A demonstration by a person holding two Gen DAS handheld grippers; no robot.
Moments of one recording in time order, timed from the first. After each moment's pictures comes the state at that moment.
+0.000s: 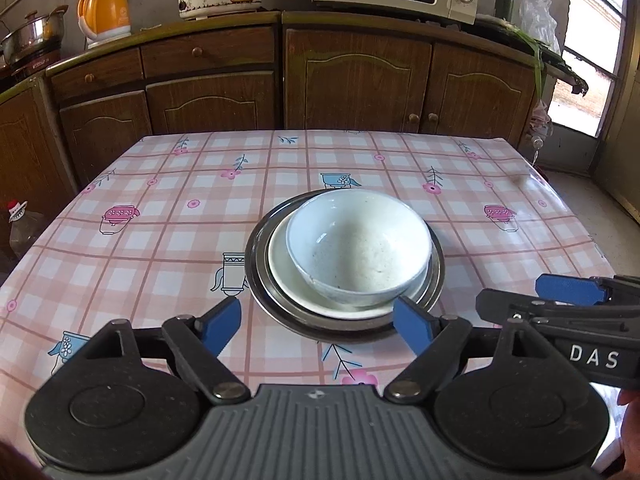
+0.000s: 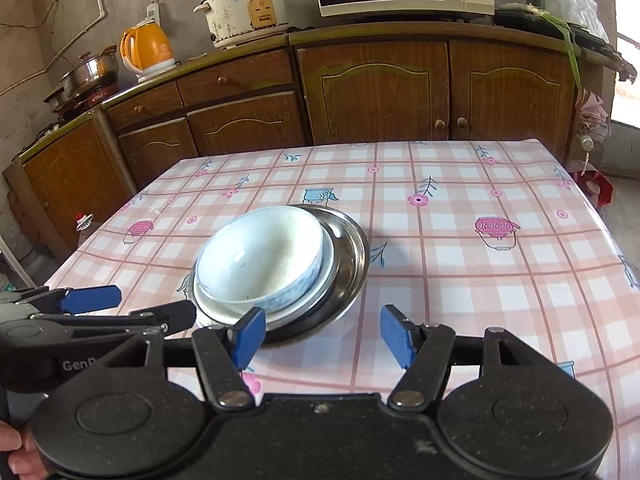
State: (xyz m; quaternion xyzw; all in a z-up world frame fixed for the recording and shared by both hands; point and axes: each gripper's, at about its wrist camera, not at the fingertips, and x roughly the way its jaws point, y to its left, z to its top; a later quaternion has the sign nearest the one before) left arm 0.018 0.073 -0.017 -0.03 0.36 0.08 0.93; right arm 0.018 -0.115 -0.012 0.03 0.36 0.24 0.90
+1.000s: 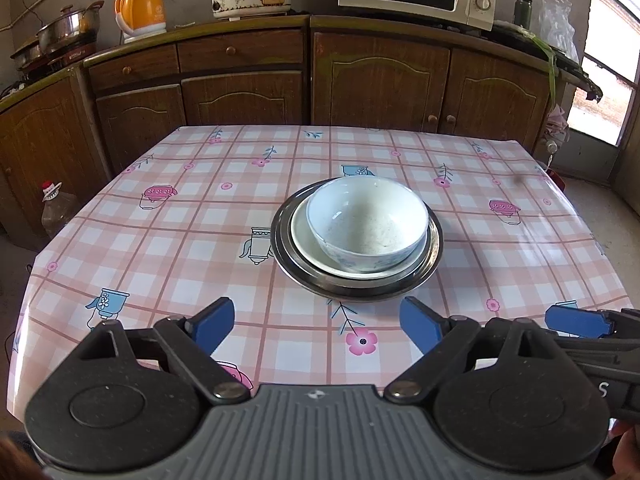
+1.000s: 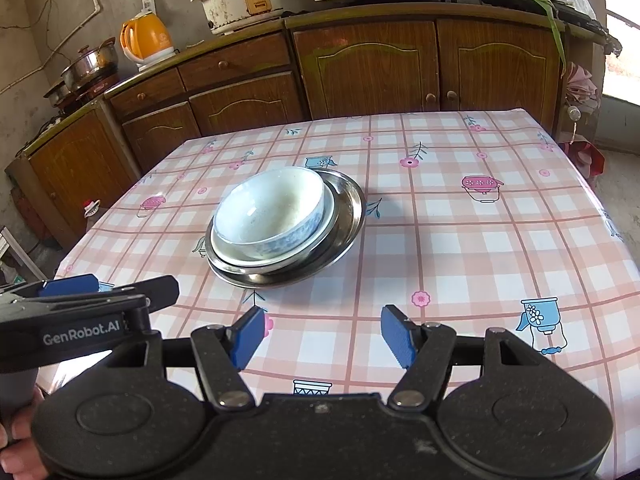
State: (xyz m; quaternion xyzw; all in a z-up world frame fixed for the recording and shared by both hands) left arm -0.023 0.057 -0.003 -0.04 0.36 0.12 0.92; right arm -0.027 -0.135 -0.009 0.03 0.39 0.24 0.89
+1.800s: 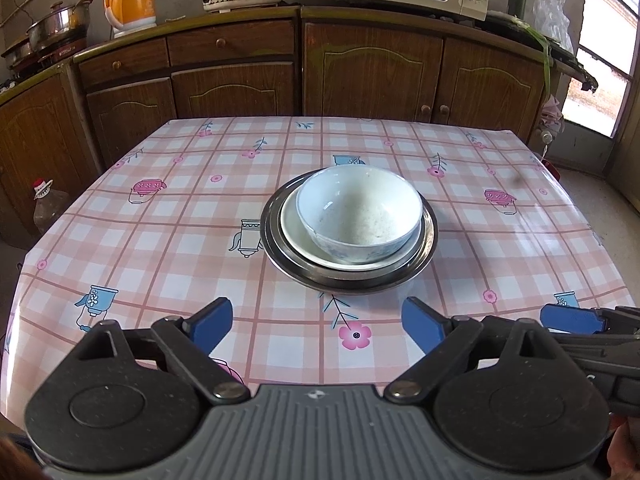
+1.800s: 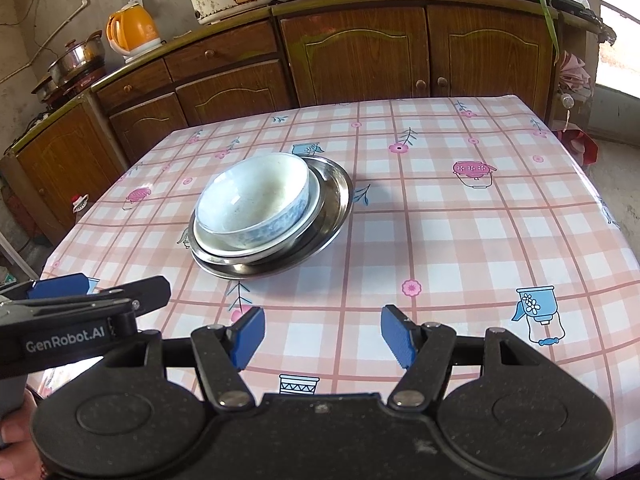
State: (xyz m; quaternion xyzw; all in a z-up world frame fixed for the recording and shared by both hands) left arm -0.017 0.057 -0.011 -0.04 0.37 0.11 0.92; right arm -0.020 -0.135 -0.021 0.03 0.40 0.22 0.89
